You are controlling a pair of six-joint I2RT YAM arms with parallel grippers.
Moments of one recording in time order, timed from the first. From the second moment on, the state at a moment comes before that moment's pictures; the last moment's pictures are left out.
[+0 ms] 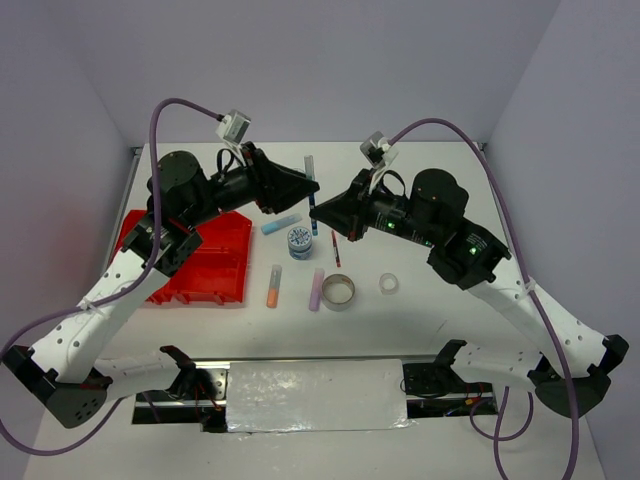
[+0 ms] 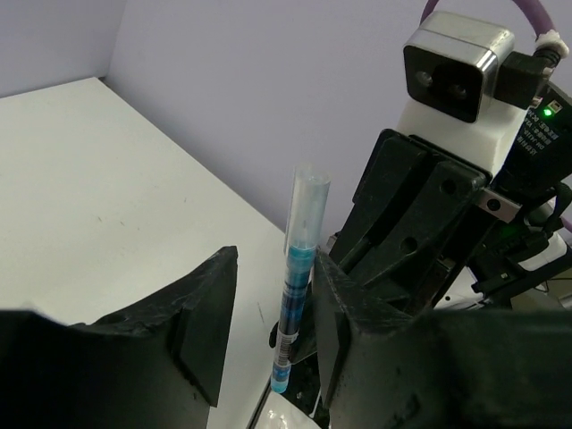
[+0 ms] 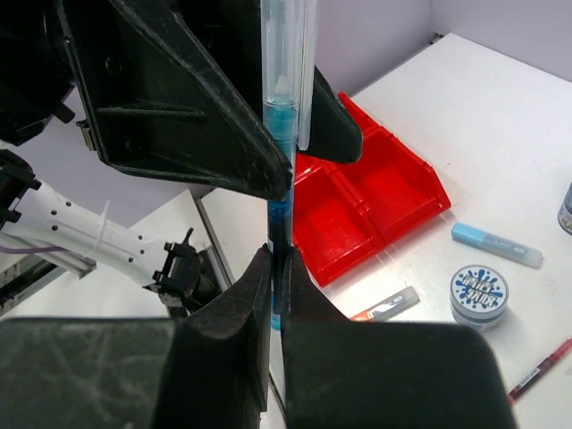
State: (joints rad) left arm -0.59 1.14 1.34 -0.09 0.46 -0.61; right arm 0.80 1.08 1.32 -0.27 -0.29 0.35
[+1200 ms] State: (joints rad) left arm -0.60 1.16 1.36 -0.01 0.67 -0.60; right arm 0.80 1.08 1.32 -0.18 -0.41 0.33
